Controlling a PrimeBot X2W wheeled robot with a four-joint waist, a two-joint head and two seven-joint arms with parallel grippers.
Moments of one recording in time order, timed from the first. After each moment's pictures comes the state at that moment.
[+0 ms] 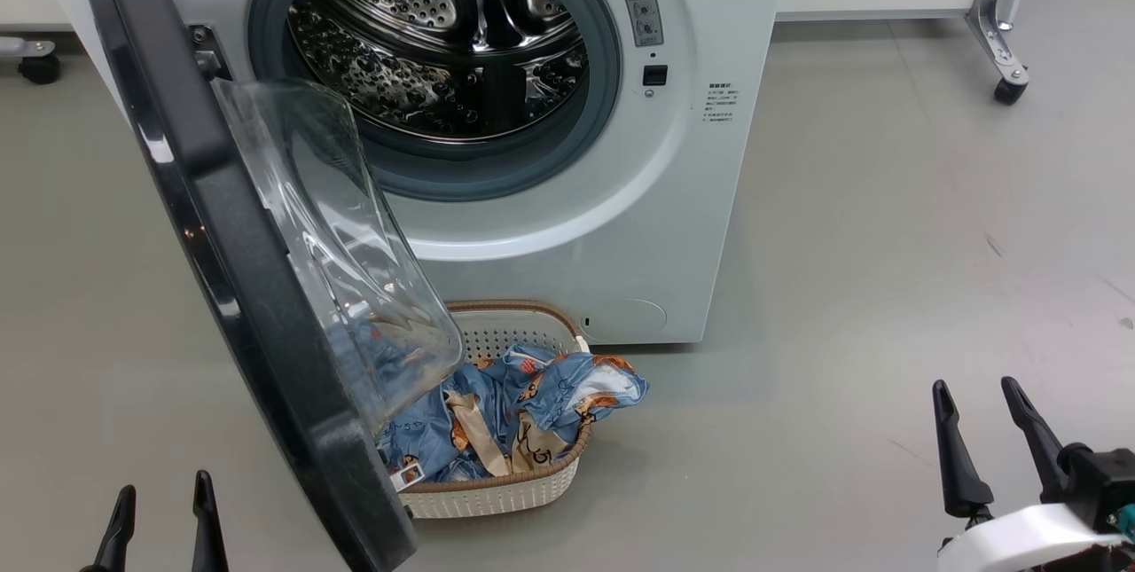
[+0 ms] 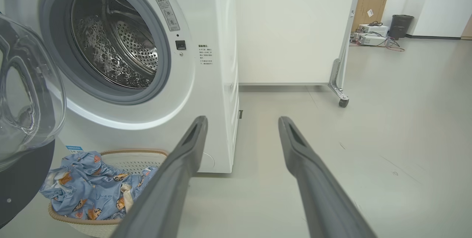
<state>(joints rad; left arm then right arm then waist) 0.27 0.05 0.13 0.05 -0.28 -0.12 -0.25 0.13 -0.34 0.27 0.07 0.46 -0.09 -0.26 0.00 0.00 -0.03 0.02</state>
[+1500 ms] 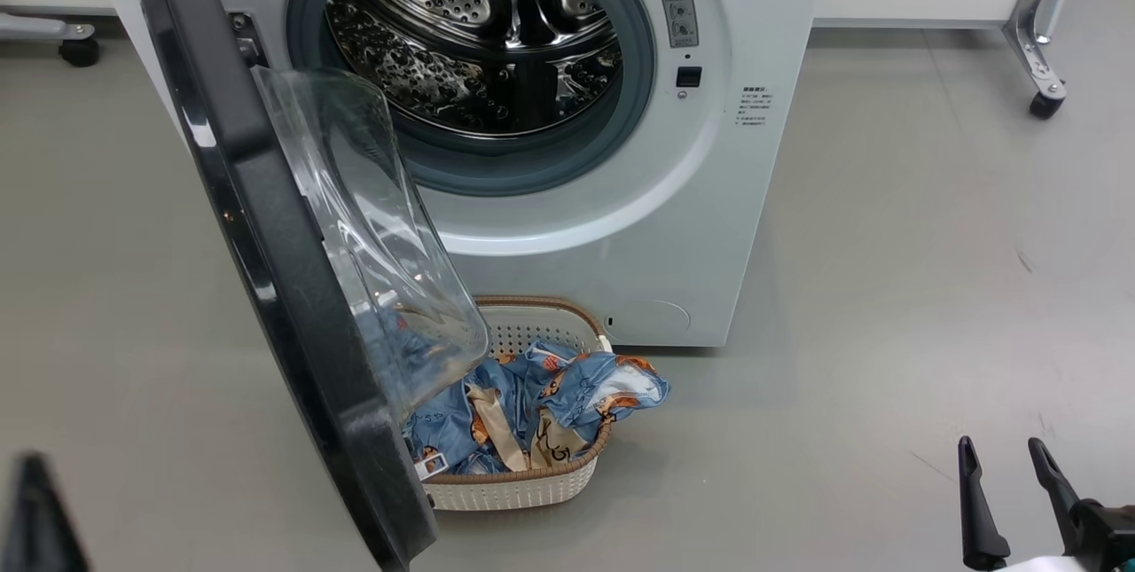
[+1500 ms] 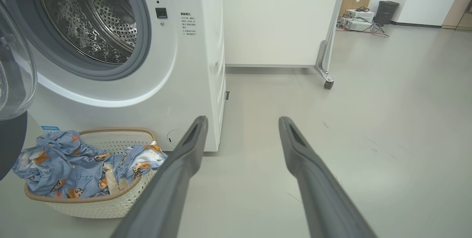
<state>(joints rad) 0.24 0.04 0.23 0.04 -0.32 -0.06 -0.25 0.23 -0.20 0.07 0.14 0.28 -0.03 -0.26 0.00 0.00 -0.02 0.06</state>
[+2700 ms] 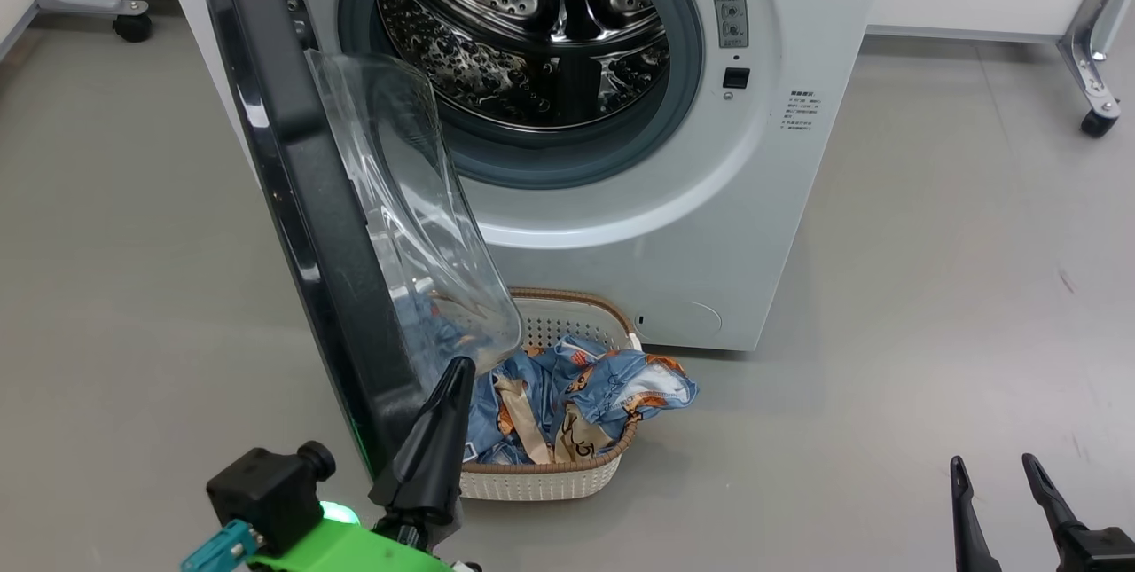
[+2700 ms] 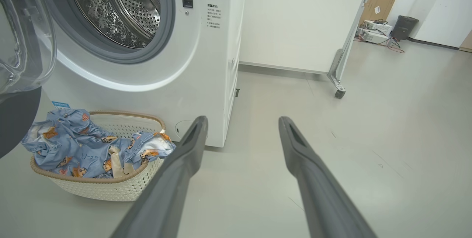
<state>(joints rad) 0.16 0.05 -0.38 -0.43 -0.61 -0.01 0.04 0.28 -0.14 0.01 0.10 0.13 0.01 -0.26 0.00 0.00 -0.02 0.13</state>
